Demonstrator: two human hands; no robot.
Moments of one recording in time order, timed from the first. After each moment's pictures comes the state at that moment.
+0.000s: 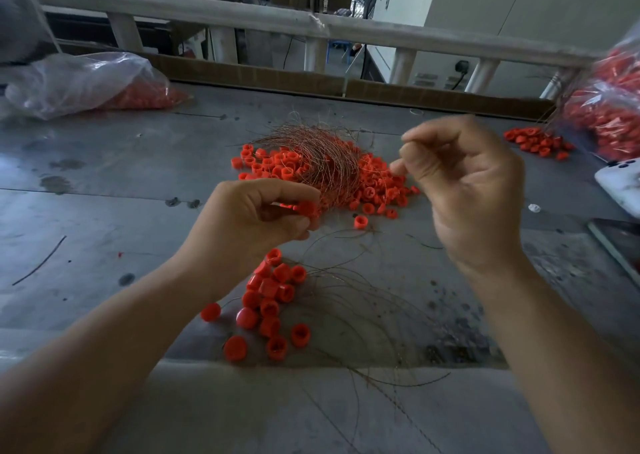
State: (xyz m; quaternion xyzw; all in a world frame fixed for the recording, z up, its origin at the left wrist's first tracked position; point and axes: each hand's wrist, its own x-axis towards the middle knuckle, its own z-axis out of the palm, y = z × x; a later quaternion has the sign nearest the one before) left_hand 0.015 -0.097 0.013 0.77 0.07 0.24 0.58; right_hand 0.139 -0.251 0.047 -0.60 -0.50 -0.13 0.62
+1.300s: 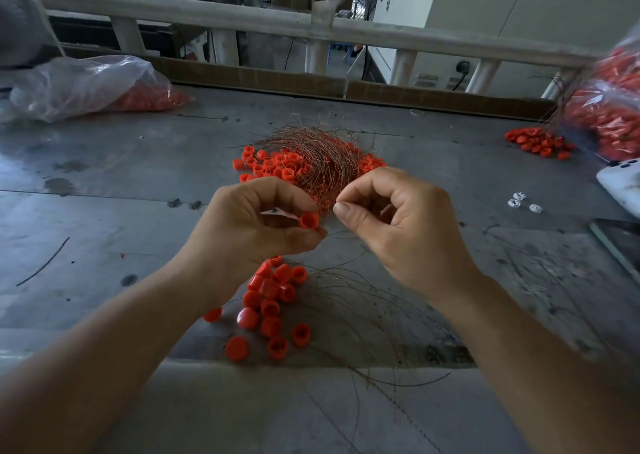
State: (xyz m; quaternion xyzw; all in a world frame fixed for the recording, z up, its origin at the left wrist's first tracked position) left_hand 0.009 -0.103 0.021 0.72 0.08 0.23 0.65; right_hand 0.108 -0.239 0.036 -0.72 -0.50 -0.04 0.49
